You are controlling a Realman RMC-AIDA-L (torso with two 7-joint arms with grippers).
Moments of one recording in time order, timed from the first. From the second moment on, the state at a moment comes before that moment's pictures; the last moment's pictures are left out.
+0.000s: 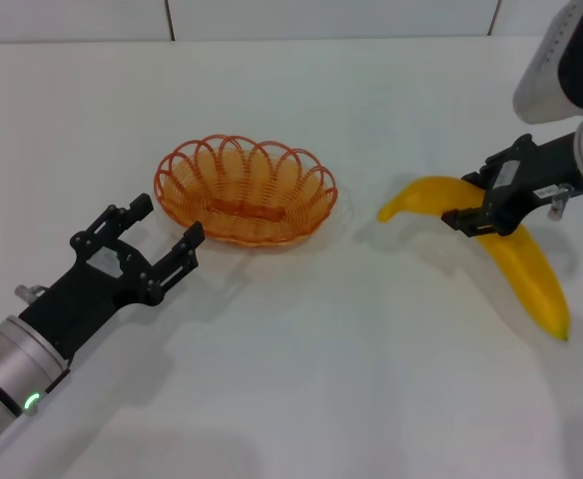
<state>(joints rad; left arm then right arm) -0.47 -2.05 0.67 -0.20 1.32 1.39 -0.32 0.45 2.03 -1.37 -1.36 -2.47 -1.34 2.16</state>
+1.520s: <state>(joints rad) -0.51 -2.05 0.57 -0.35 1.28 1.36 -0.22 0.46 2.03 -1.38 -1.35 -2.47 -1.34 2.17</state>
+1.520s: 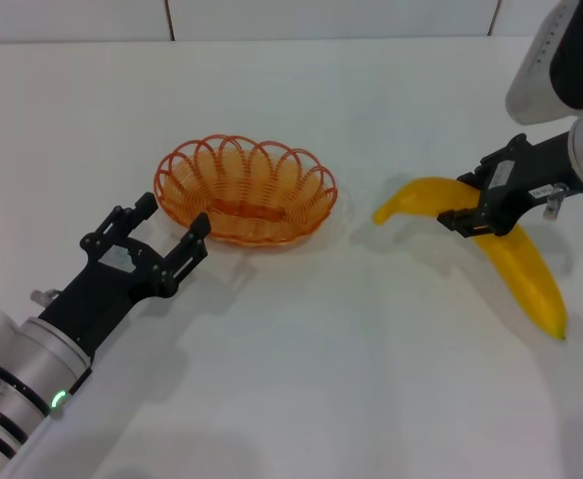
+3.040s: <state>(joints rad) -0.52 -2.05 0.57 -0.34 1.28 1.22 -0.33 0.46 2.03 -1.38 -1.35 -2.47 -1.33 2.16</state>
